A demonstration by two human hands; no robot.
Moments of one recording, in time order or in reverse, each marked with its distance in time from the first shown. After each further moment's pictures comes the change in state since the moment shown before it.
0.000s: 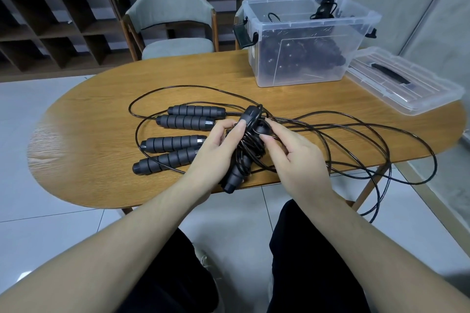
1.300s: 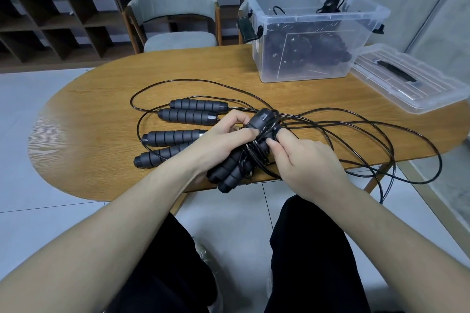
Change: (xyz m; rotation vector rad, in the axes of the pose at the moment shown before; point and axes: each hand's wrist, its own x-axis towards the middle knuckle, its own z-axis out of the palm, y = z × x) left_hand 0.007 0.021 -0.010 0.033 -0.235 -0.129; right_hand 0.003 -0.004 -0.024 -0.442 -0.244 -0.221
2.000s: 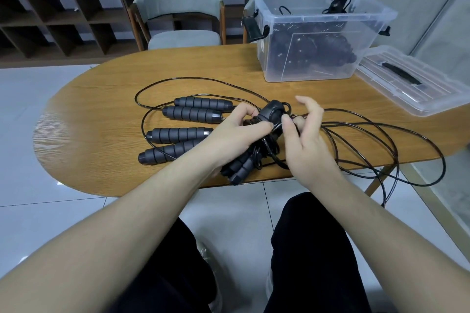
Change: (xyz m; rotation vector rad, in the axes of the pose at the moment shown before) left_hand 0.010 0.005 0.010 0.102 0.082 0.022; right_hand 0.010 -0.006 0.009 0.689 0.134 0.230
